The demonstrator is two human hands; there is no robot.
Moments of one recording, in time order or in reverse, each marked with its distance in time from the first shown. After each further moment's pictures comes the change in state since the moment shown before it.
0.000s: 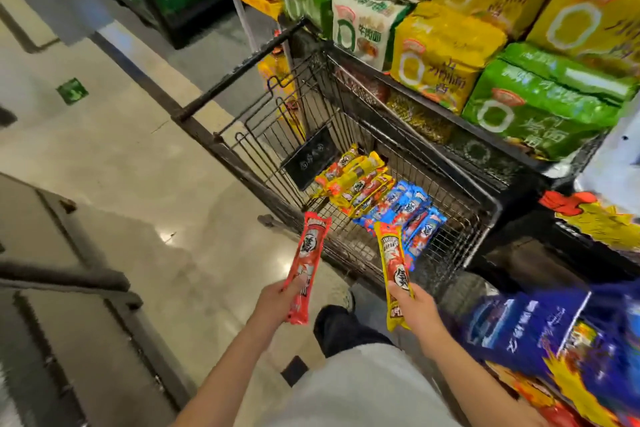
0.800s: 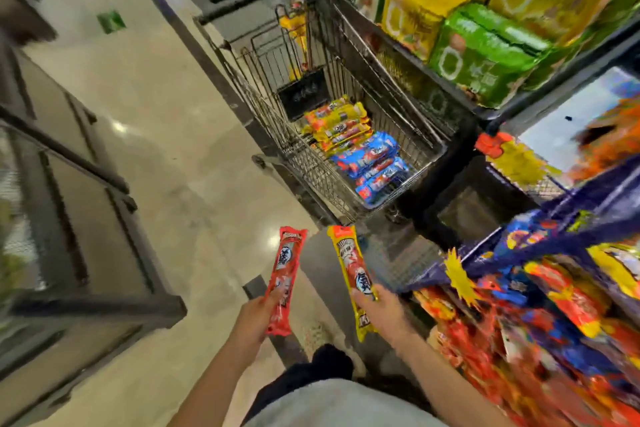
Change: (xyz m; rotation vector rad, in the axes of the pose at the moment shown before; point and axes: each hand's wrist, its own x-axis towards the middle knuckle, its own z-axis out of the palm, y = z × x) left_hand -0.230 -0.240 0.152 -0.338 0.172 -0.148; right_hand -0.157 0.210 -0.140 -0.422 -0.202 -0.170
